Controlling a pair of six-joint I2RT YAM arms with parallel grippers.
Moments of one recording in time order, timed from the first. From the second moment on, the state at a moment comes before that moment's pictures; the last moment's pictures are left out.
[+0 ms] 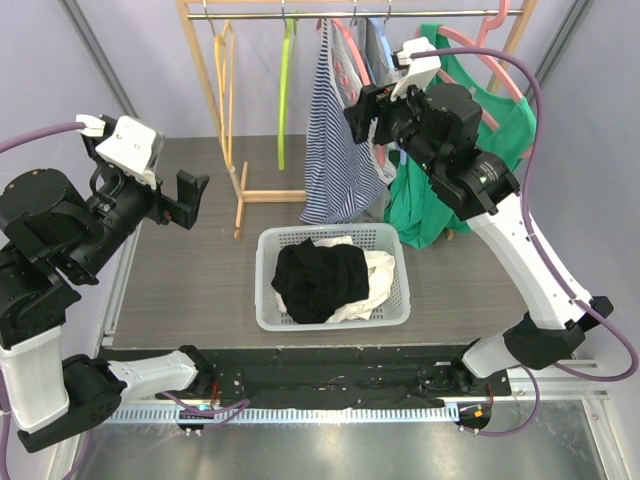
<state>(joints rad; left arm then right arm) -0.72 1.12 2.16 -1.10 -0.32 0.26 0.65 1.47 1.93 -0.46 0.17 0.08</state>
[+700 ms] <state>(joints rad) -0.72 1.11 2.15 -1.10 -0.32 0.26 0.64 1.54 1.91 -0.49 0.27 0.05</state>
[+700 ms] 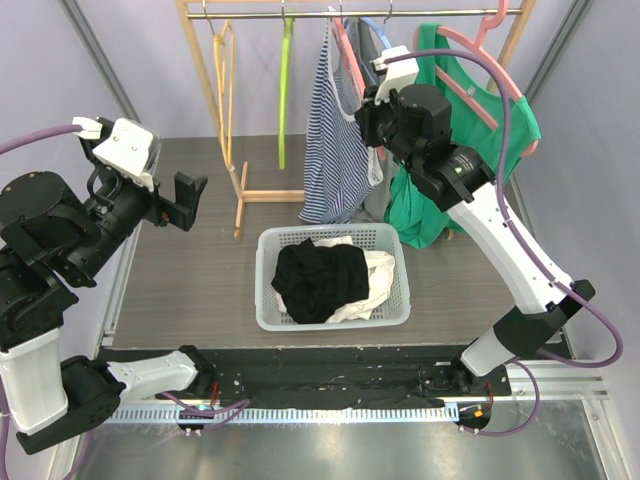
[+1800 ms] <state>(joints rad) -0.72 1.09 2.14 -1.11 -0.32 0.26 0.81 1.75 2.21 -0.53 0.46 -0.14</state>
